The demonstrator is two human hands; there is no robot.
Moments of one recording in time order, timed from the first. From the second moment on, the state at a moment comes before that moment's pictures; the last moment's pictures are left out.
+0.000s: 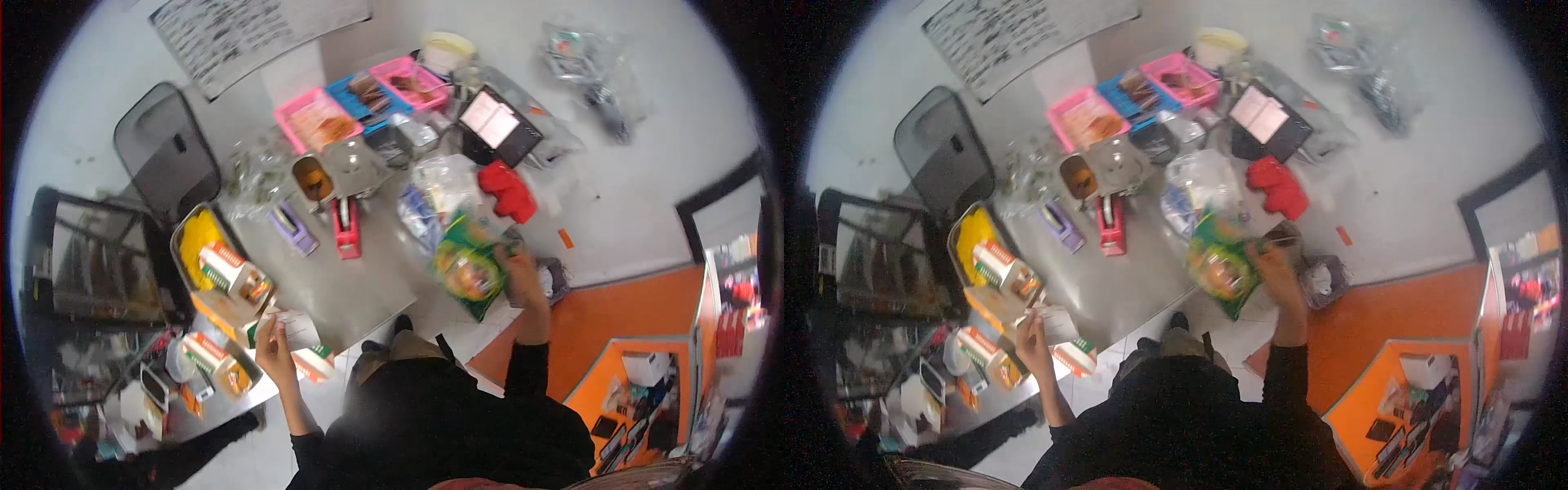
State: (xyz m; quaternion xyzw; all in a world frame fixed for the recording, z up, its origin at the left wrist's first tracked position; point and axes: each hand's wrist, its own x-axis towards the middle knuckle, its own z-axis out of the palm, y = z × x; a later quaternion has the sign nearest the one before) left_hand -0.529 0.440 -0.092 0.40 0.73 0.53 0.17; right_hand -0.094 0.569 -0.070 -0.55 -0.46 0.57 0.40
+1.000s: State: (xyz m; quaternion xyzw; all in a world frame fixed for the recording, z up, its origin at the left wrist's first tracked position) left_hand -0.332 0.503 -0.091 0.29 0.75 0.58 -0.12; right_hand -0.012 0.833 -0.469 -0.46 -0.29 0.77 0.32
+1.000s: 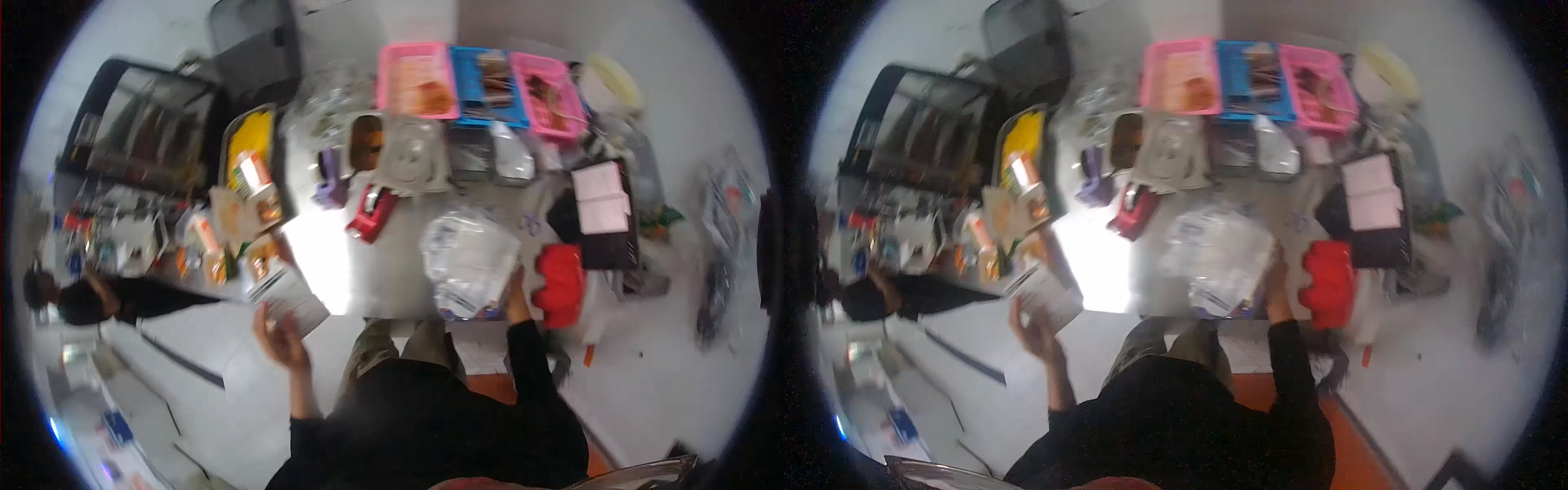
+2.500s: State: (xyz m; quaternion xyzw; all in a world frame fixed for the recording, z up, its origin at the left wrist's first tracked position) left_hand -0.468 0.499 -0.297 0.41 0.87 0.26 0.10; right_hand -0.377 0.604 -0.307 -0.25 -0.77 0.49 0.33
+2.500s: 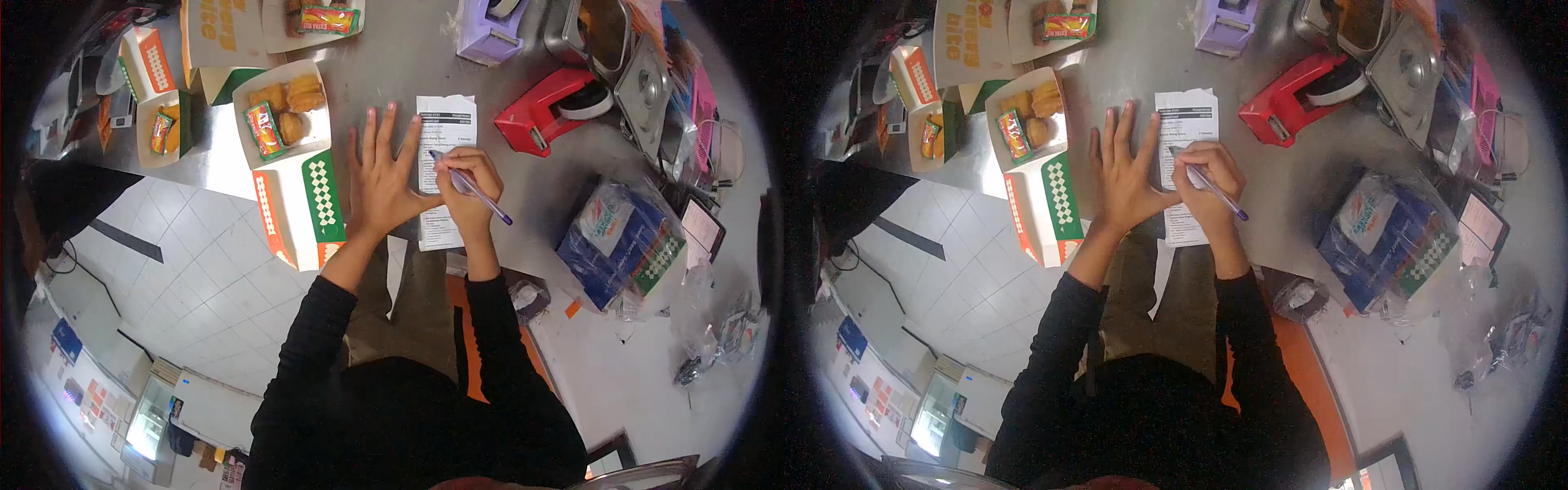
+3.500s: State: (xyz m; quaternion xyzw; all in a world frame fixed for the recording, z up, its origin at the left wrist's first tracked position) left_hand -0.468 0.501 -0.300 0.42 0.87 0.25 0.09; right_hand -0.295 0.553 -0.294 -0.42 -0.67 0.48 0.38
